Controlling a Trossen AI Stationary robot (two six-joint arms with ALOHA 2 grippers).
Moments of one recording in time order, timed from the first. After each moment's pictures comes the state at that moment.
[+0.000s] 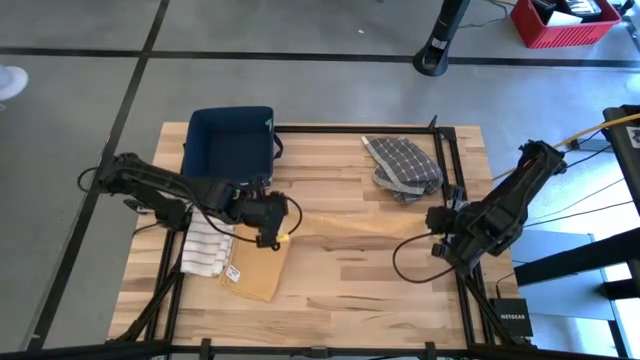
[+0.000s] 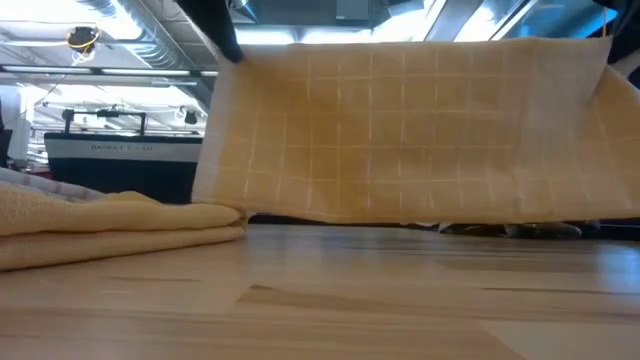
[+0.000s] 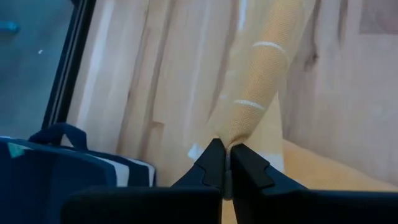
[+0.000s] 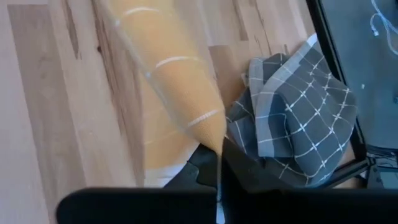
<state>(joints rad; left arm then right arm) -0.25 1.48 1.38 -1.05 -0.48 -0.28 0.82 1.10 1.10 -1.57 0.58 0.99</state>
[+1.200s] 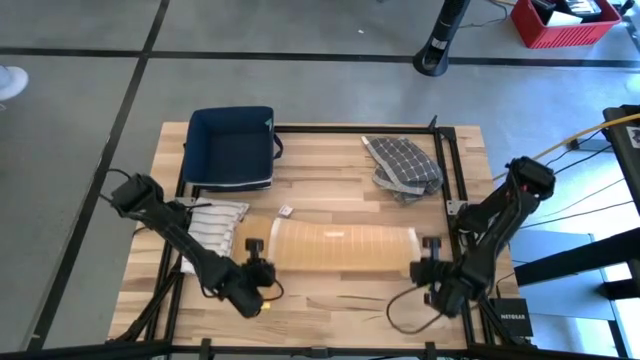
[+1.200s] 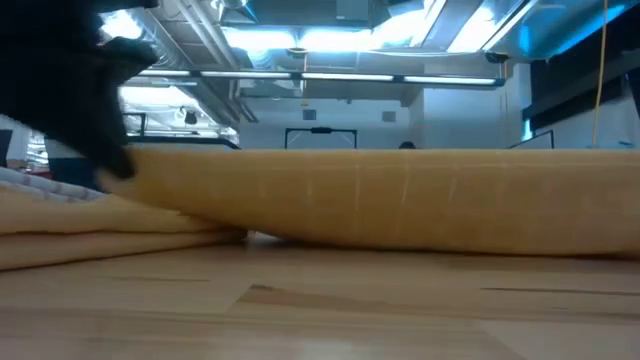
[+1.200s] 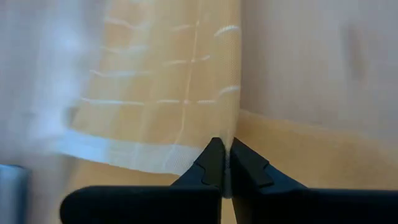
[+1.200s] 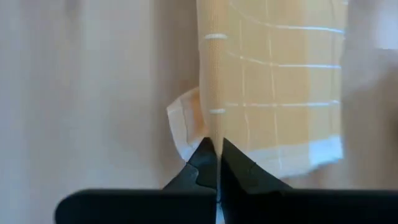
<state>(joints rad) -0.73 1.72 1.04 -0.67 -0.63 -0.57 1.02 1.44 0.83 -0.94 0.36 0.99</state>
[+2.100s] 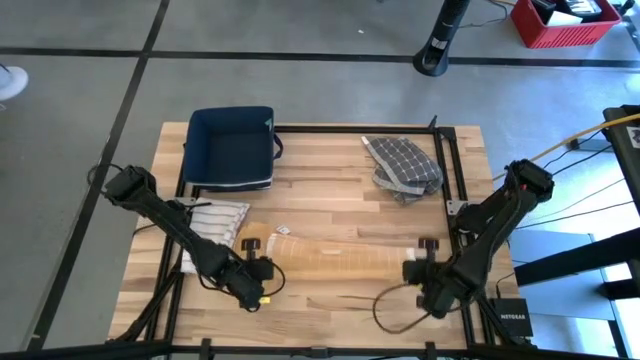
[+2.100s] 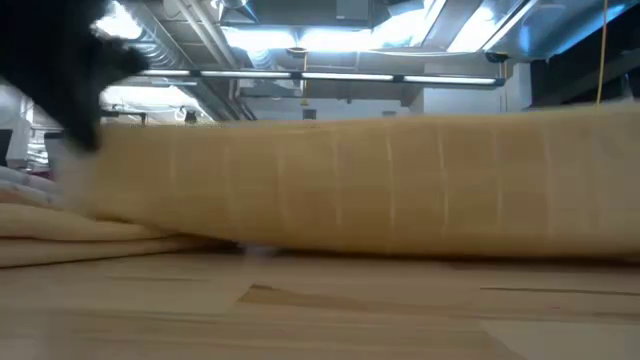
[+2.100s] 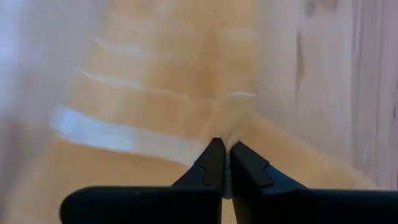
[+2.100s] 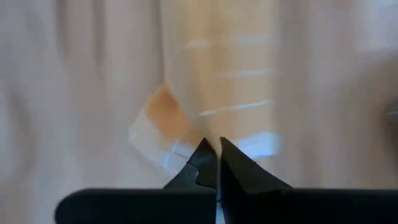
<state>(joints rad) -0.67 1.62 1.05 -0.68 -0.39 -0.64 0.91 1.46 1.03 -1.09 0.31 0.98</state>
